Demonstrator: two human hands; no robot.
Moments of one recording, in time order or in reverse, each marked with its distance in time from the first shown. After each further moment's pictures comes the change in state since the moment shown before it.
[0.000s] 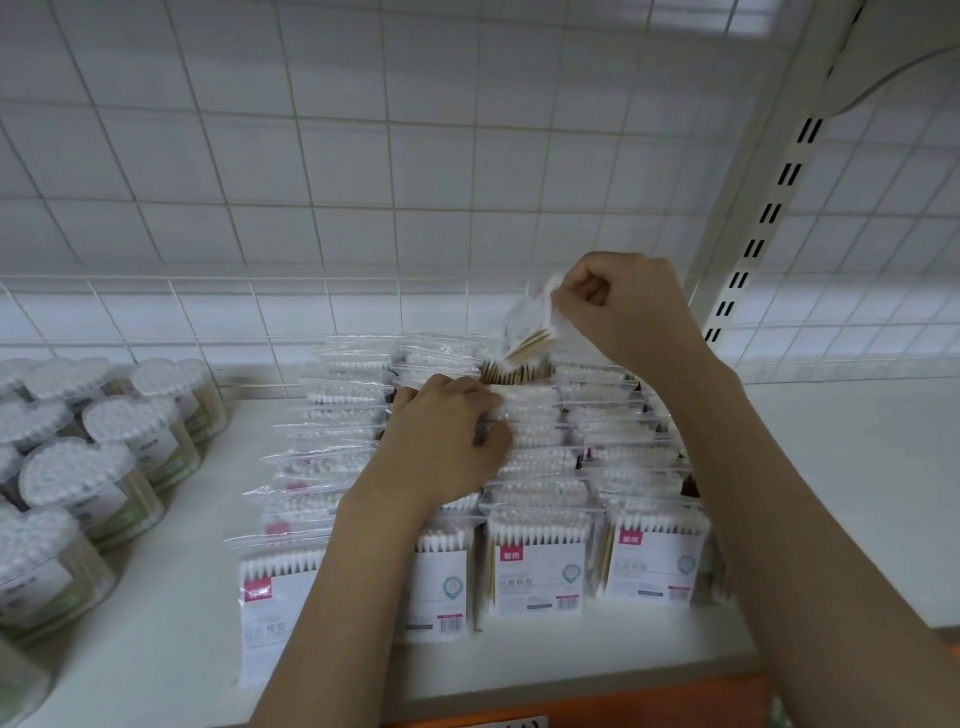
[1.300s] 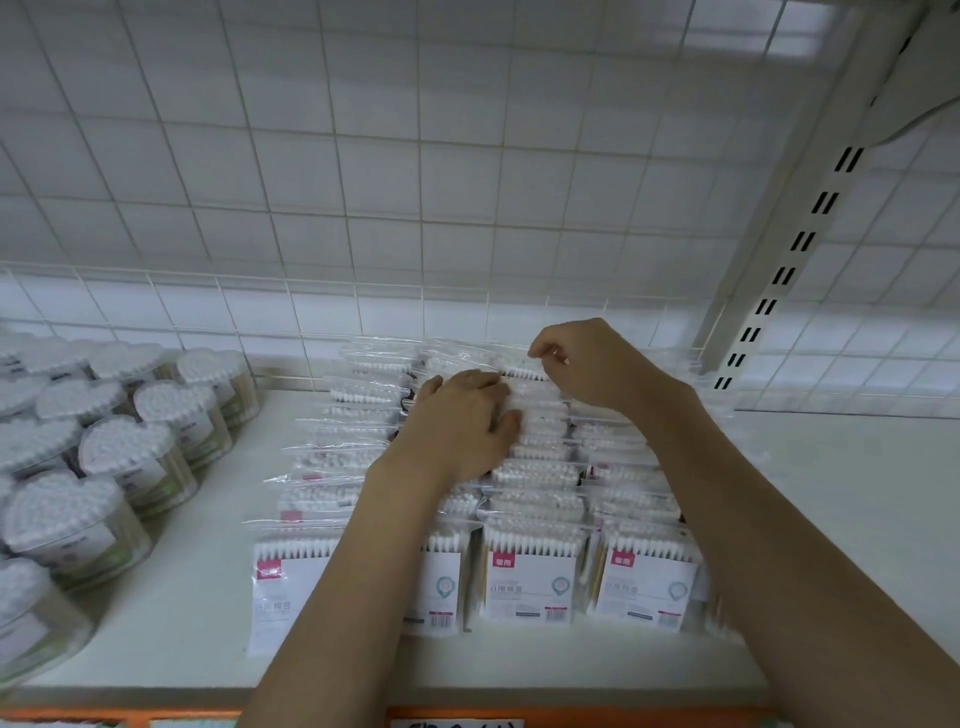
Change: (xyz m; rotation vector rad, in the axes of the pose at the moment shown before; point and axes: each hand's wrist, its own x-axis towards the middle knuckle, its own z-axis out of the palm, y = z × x) left_hand 0.022 -0.003 0.004 0.039 -0.092 -0.075; right_hand 0.012 0.030 0.040 -0.185 -0.516 -0.086
